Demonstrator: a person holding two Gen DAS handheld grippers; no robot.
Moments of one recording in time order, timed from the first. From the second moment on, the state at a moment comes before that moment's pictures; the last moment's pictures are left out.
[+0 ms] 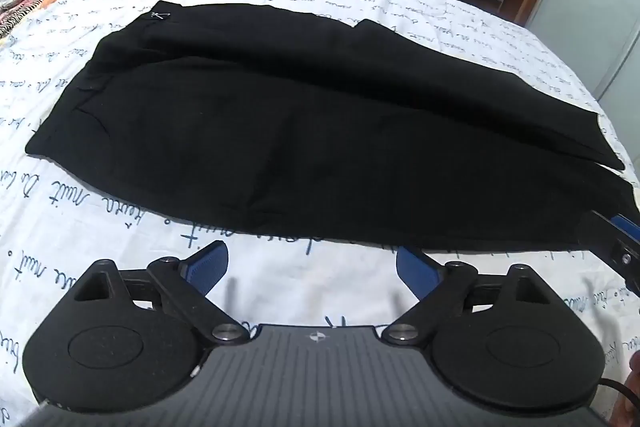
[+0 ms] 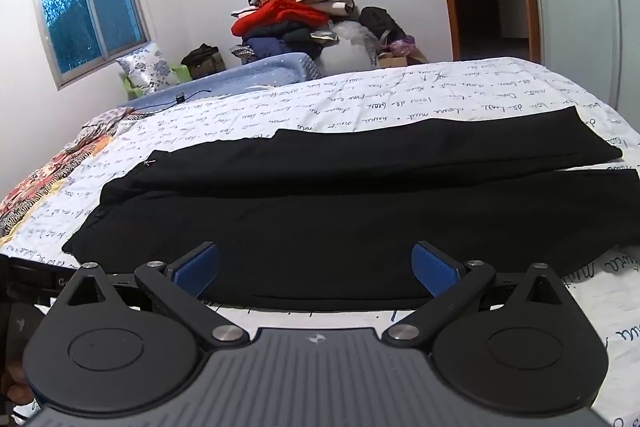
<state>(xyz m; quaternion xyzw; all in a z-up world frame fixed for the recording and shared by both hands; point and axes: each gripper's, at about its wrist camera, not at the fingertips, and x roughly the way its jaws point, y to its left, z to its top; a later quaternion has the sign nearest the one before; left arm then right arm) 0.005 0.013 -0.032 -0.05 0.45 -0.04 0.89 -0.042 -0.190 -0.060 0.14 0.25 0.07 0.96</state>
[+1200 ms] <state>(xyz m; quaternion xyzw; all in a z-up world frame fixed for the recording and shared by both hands) 0.002 0.015 -0.036 0.00 0.45 -0.01 0.89 -0.033 -0.164 -0.050 0.11 0.28 0.07 0.95</state>
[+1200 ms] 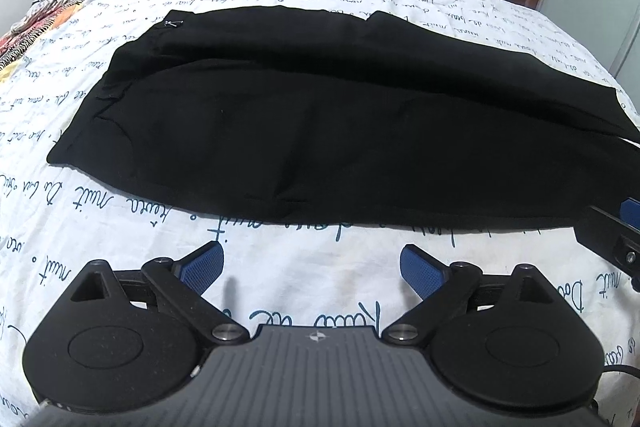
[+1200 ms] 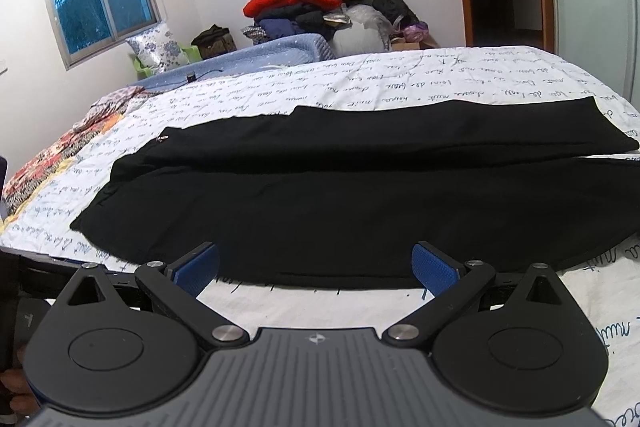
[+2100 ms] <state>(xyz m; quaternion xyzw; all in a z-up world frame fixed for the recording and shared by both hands) 0.005 0.028 -0.039 -0.01 0.46 0.00 0.89 -0.035 -0.156 -0.058 0.11 0.30 0.09 0.95</state>
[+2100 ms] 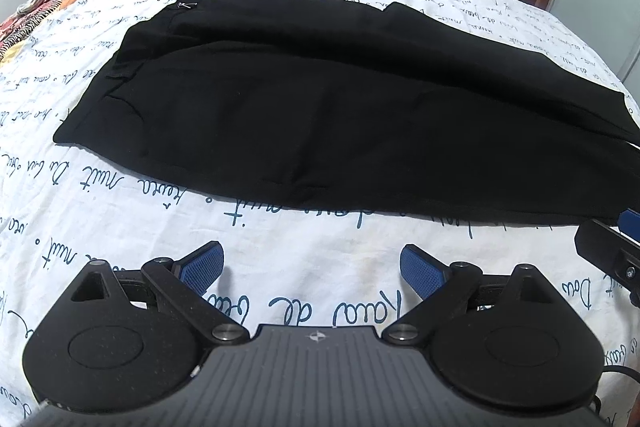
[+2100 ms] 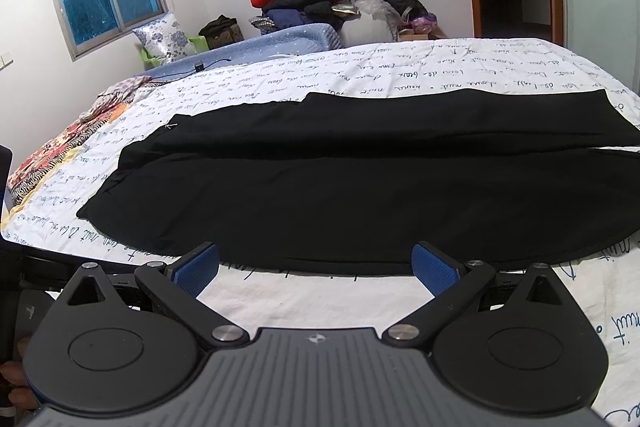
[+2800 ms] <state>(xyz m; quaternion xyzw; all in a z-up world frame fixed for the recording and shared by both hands) 0.022 0.043 -0.050 -0.03 0.47 0.00 0.88 -0.019 -0.150 -0.061 0.10 0.31 0.08 0.94</state>
